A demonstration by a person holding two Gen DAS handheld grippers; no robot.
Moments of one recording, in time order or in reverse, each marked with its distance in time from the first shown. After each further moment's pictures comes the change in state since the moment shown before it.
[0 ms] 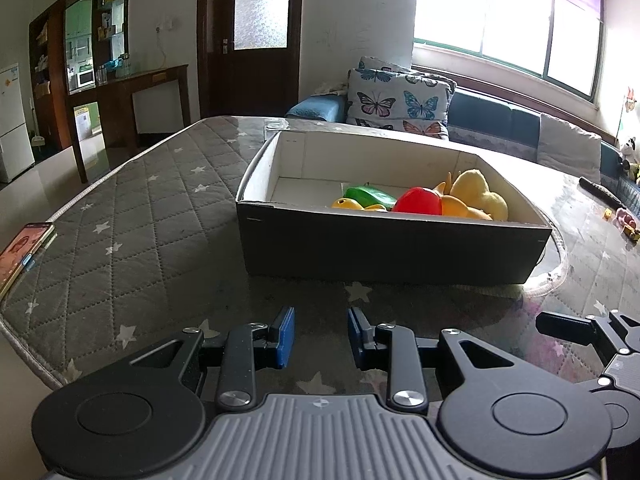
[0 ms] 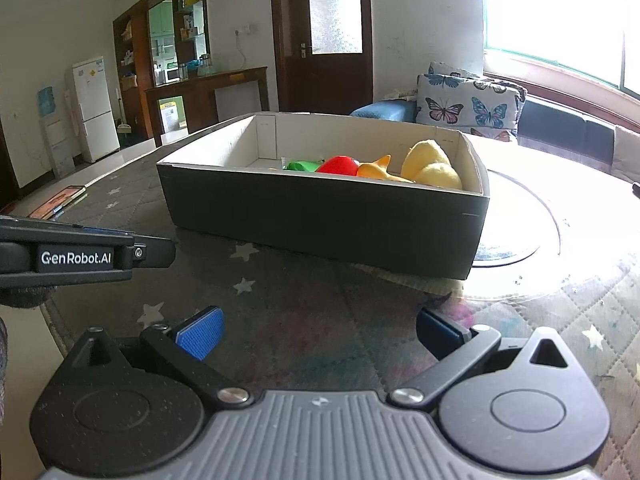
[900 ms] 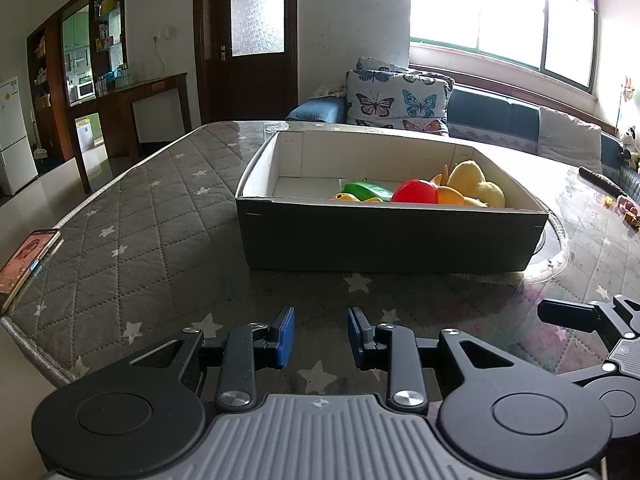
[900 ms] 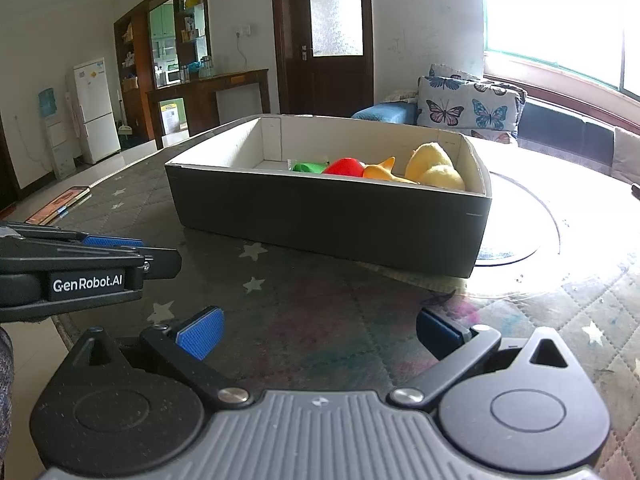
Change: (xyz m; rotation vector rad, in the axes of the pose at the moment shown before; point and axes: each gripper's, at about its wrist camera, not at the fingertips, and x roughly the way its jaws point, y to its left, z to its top) left arm -0.005 -0.006 -0.007 0.036 -0.013 0.021; right arm -0.005 0.005 -0.002 -0.002 -0.008 -0.003
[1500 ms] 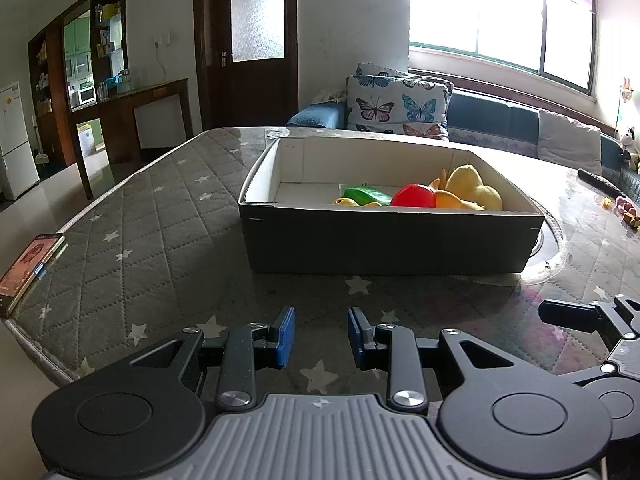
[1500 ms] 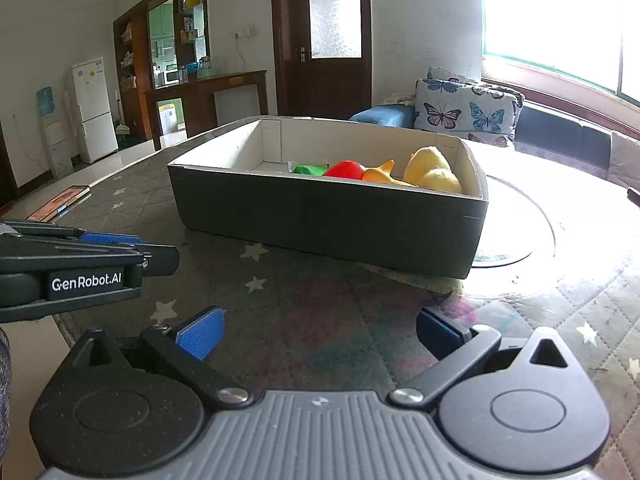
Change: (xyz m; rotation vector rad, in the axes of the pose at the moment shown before) left arm -0.007 -0.001 -0.001 0.006 -0.018 0.001; right arm -0.005 0.004 -0.001 -0.007 -0.004 -0.010
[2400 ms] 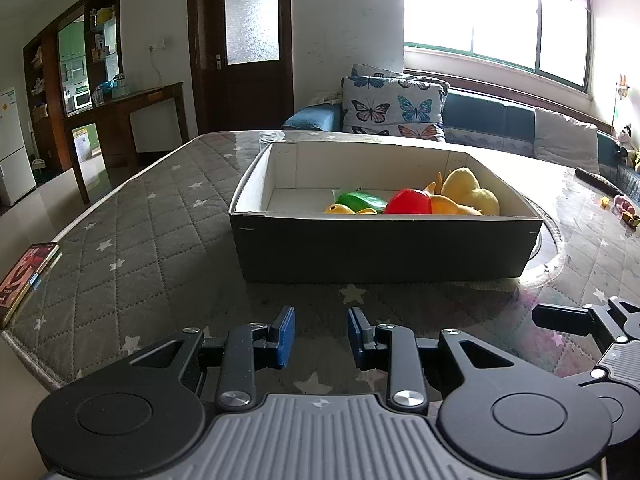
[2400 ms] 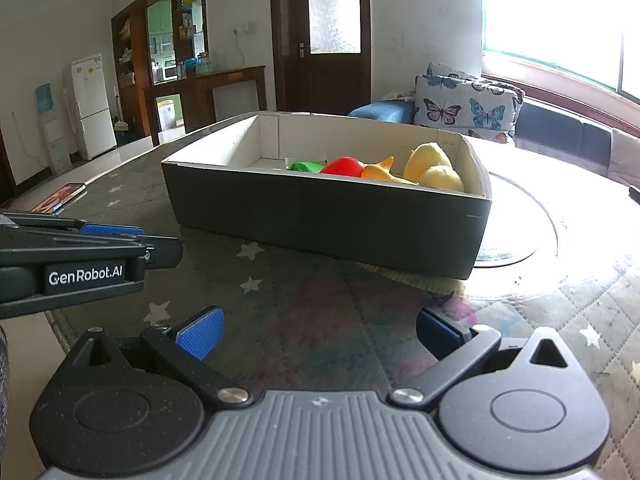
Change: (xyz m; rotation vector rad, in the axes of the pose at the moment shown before) left arm 0.006 -0.005 0.007 0.014 -0.001 -0.007; right arm 0.009 -0.003 0.004 0.002 0.018 -0.005
